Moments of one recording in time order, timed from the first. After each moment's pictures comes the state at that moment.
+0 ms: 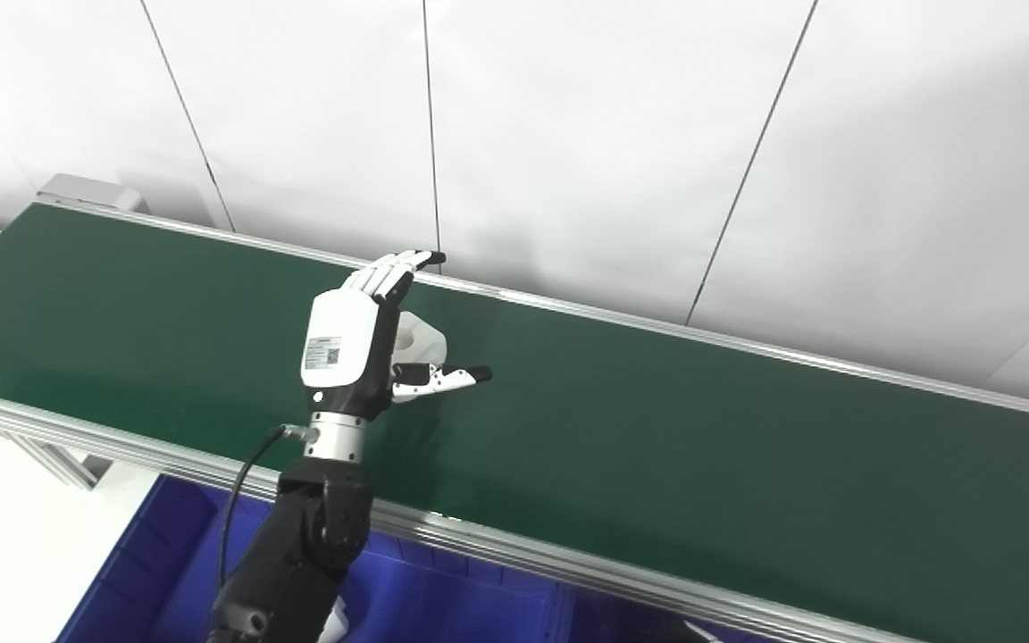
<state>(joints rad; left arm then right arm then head) -0.06 0.14 0.03 0.16 0.91 -0.13 0.52 0.25 -0.18 0.31 0.32 -0.02 -0.42 0.17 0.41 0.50</state>
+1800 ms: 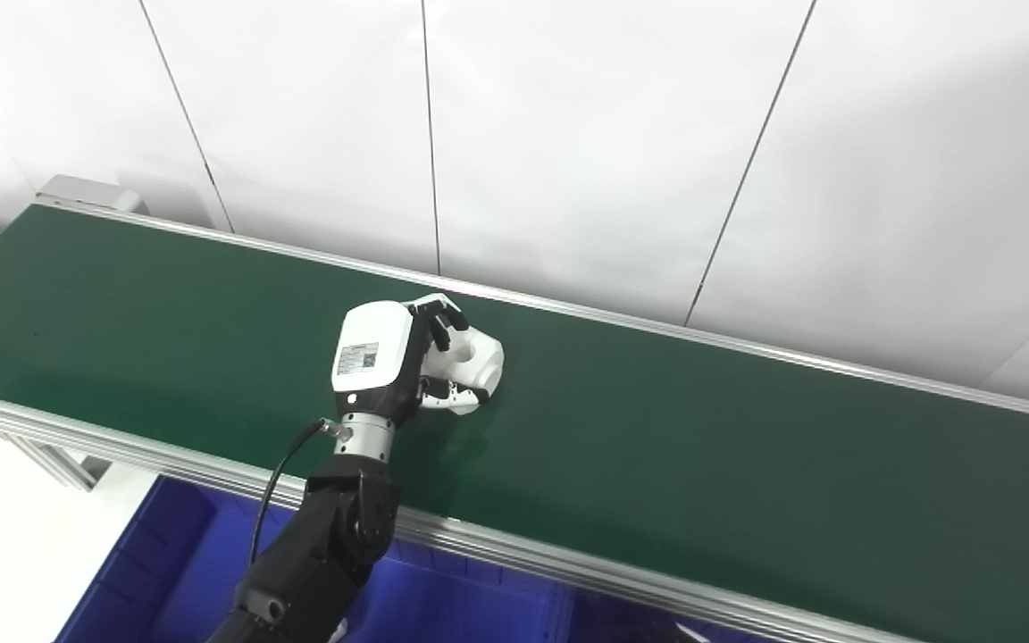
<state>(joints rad) -0.08 0.18 -0.15 0.16 0.85 0.12 0.46 0.26 -0.16 0.31 0.30 -0.02 -0.42 0.19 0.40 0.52</state>
